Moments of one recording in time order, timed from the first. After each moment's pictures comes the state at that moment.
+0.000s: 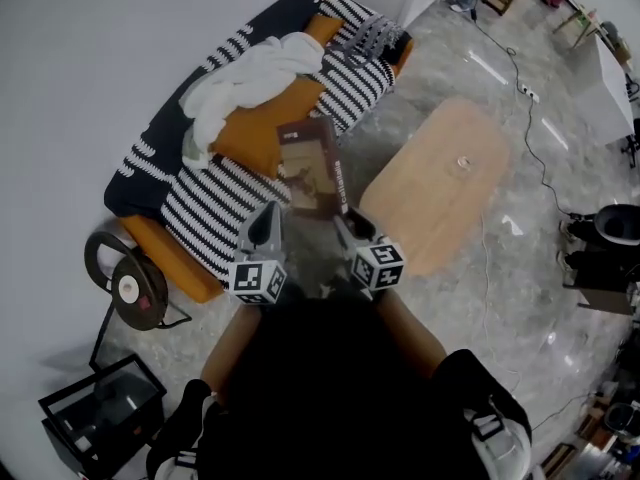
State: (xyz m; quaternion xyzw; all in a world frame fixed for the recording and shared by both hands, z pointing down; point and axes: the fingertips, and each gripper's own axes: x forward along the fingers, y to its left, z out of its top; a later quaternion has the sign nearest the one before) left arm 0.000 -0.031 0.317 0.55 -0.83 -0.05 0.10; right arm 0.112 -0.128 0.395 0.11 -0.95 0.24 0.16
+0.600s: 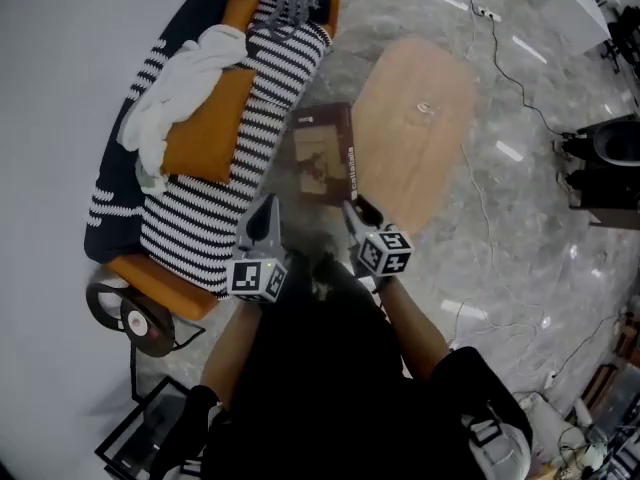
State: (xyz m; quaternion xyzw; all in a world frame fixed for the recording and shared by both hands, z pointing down) left arm 0.098 -0.177 0.336 0.64 -0.75 -0.02 0.13; right arm 0.241 -0.257 0.453 0.26 -0.90 0.33 0.13
